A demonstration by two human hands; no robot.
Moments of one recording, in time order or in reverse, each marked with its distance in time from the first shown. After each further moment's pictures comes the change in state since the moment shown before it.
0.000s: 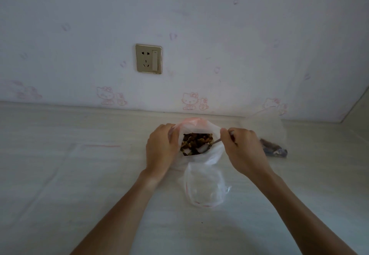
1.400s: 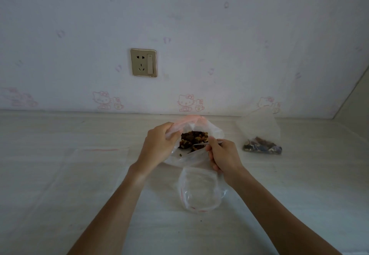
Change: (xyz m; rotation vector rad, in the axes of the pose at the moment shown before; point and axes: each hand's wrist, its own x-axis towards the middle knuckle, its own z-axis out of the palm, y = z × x) left_hand 0.023 0.002 -0.018 -0.002 -0.337 -0.014; right_hand -0.004 -0.003 0.046 0.680 -0.098 0.639
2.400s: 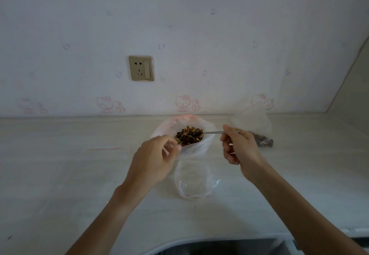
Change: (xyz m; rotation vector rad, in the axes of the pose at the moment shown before) left_hand -0.080 0.048 -0.033 0.197 0.016 0.085; right_hand -0.034 -0.019 -0.063 0.218 -0.083 -0.081
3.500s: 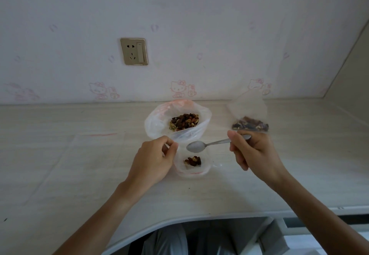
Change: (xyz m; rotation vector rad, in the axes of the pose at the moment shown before) left_hand -0.025 -0.008 0.031 -0.025 -0.085 -0.110; right_hand -0.058 0.013 -0.042 -0.331 -0.154 -0.446
